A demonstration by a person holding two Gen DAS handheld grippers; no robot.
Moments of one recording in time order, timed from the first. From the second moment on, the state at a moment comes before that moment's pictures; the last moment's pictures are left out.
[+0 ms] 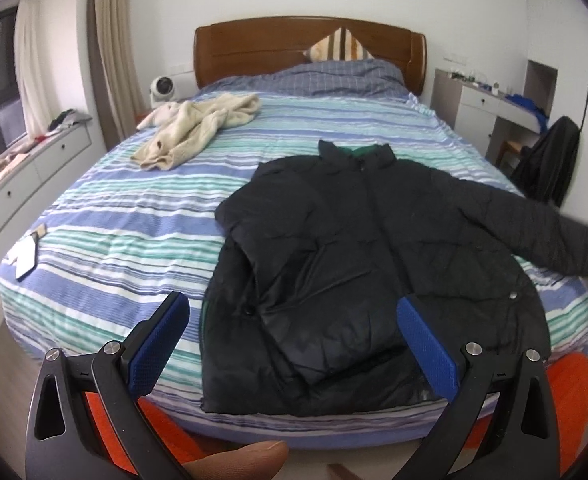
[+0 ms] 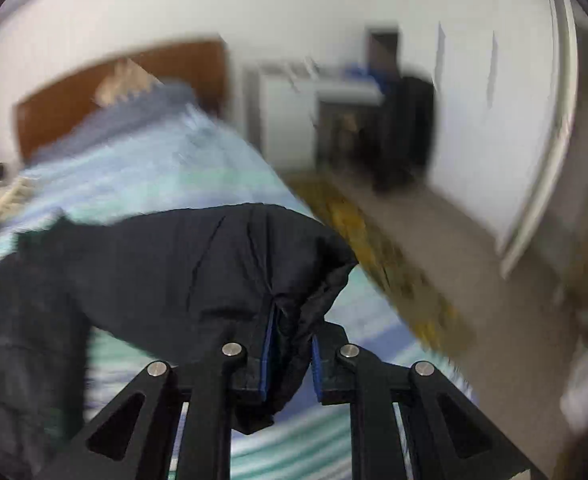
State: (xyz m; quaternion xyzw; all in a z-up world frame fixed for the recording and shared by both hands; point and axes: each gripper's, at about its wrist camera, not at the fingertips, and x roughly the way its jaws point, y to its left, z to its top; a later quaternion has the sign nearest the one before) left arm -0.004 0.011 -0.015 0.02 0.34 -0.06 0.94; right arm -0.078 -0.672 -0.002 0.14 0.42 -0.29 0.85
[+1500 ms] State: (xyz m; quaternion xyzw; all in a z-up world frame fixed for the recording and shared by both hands) left arm 0.213 0.326 -0.024 0.01 0.43 0.20 0.88; right arm -0.036 -0.338 -0.002 0.10 0.36 0.04 0.93
